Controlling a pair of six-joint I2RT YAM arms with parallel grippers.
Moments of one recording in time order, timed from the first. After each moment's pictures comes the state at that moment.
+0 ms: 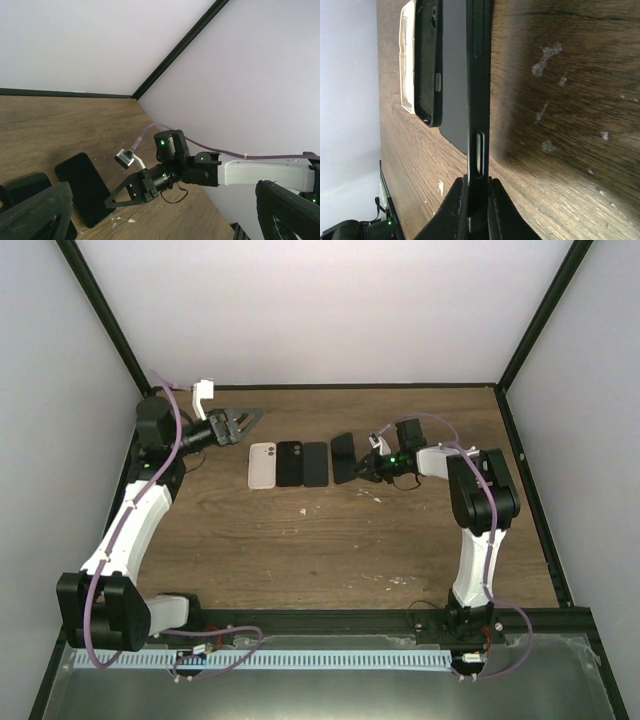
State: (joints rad) left arm -0.06 1.24 1.01 0.12 0.92 -0.63; right arm 0.22 2.00 1.17 -0.15 -0.89 0.43
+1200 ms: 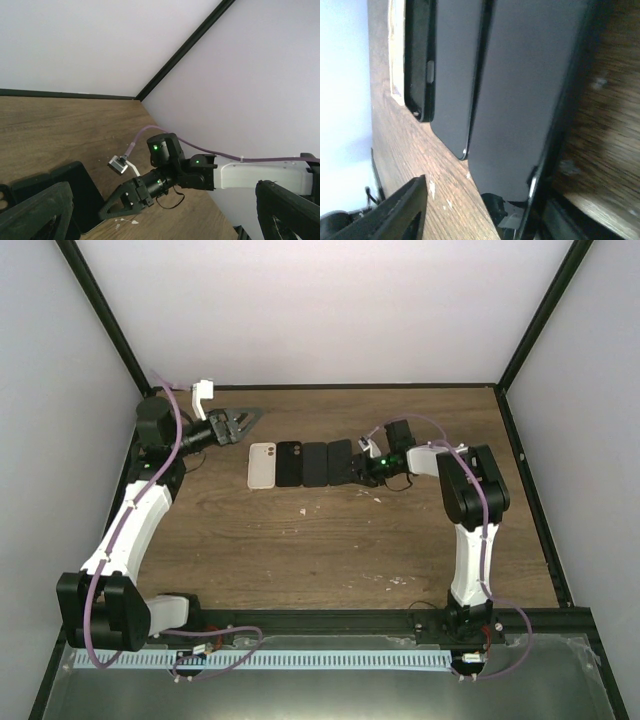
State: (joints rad) left arm -0.06 1.24 1.01 0.12 0.91 -0.63; right arm 0.27 2.08 1.23 -0.18 -0.88 0.39
